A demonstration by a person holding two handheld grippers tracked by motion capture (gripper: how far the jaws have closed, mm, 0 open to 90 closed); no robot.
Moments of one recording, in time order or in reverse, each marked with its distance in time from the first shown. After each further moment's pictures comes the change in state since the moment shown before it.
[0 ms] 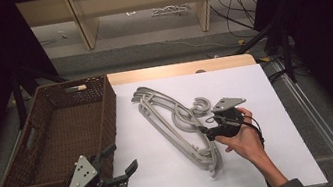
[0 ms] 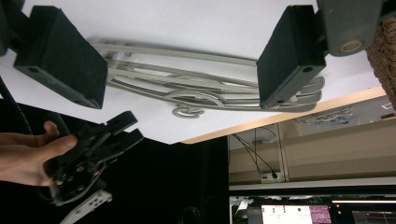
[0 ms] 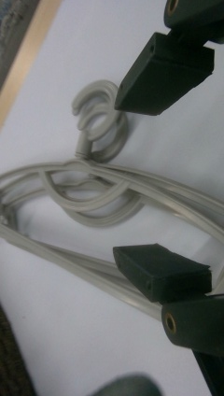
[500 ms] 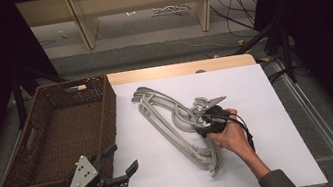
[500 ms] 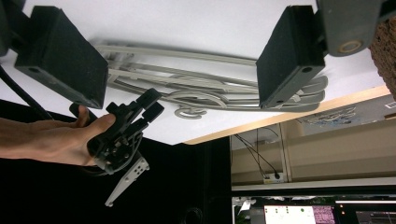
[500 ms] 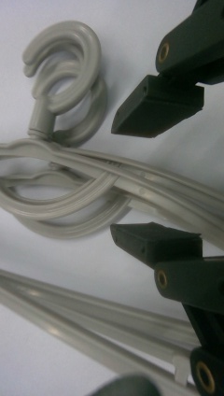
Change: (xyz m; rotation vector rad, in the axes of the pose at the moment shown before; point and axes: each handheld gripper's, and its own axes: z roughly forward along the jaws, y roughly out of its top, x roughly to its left) left arm -0.001 0.000 0.001 0.004 -0.011 0.002; right arm -0.007 -0.001 0.053 0.167 0.025 0.022
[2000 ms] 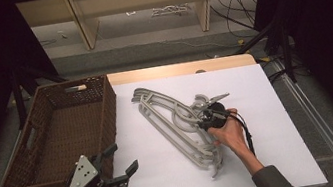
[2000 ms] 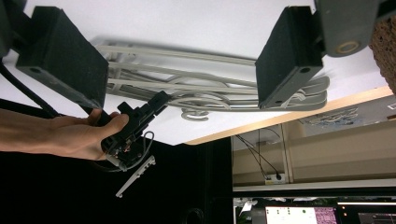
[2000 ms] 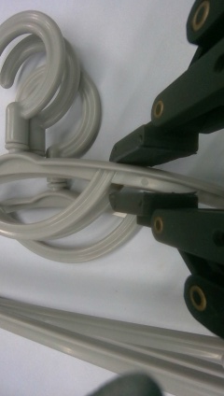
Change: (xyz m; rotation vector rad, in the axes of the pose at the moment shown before) left arm 0.001 0.001 0.000 0.004 -0.007 -0.002; right arm -0.013 -0.001 0.012 -0.009 0.021 0.179
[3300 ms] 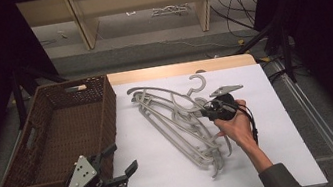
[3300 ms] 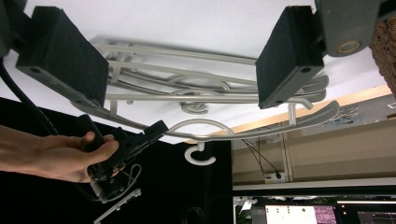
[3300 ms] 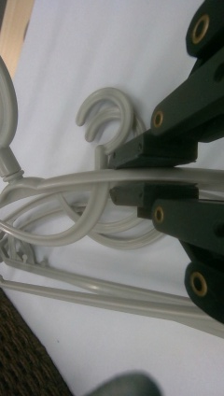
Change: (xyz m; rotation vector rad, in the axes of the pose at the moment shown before) left arm 0.000 0.001 -0.002 -0.006 0.002 -0.002; right arm -0.007 0.014 -0.043 -0.179 0.013 -0.050
